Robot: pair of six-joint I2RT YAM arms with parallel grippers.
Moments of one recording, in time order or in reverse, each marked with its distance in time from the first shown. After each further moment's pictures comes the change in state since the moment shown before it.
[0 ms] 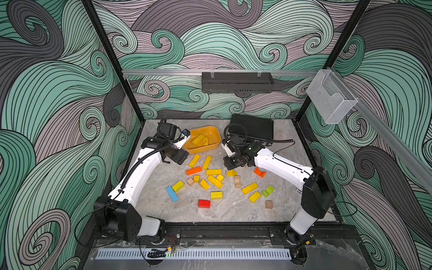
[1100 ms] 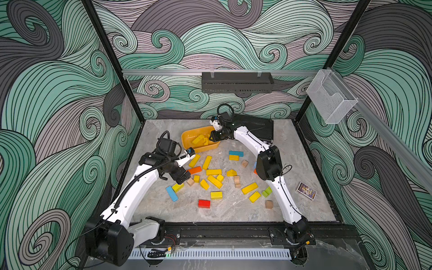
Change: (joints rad) left arm -0.037 -0.177 -0.239 -0.013 0.163 0.159; right arm -0.179 0.825 0.973 -0.031 -0.272 -0.097
